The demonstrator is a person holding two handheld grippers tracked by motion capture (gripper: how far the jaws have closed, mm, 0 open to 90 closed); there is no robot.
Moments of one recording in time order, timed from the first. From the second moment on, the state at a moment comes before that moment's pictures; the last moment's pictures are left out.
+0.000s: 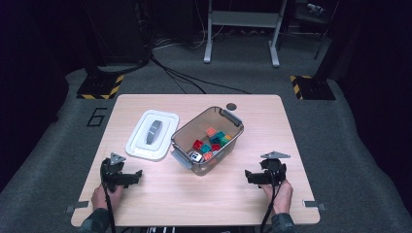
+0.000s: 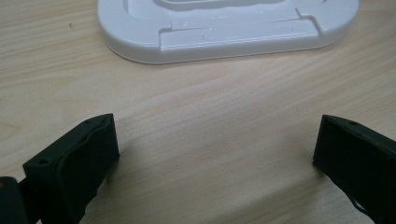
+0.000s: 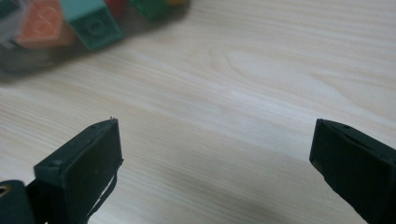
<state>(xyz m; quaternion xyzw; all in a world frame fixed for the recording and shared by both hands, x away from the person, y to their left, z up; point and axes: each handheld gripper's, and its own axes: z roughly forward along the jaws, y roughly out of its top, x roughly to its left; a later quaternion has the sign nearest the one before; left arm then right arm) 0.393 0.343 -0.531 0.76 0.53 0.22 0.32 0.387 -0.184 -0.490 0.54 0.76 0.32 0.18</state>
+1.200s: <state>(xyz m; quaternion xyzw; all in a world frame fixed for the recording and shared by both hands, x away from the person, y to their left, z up) 0.473 0.321 -0.469 0.78 0.48 0.19 0.34 0.376 -0.219 -0.530 0.52 0.76 0.32 0.22</state>
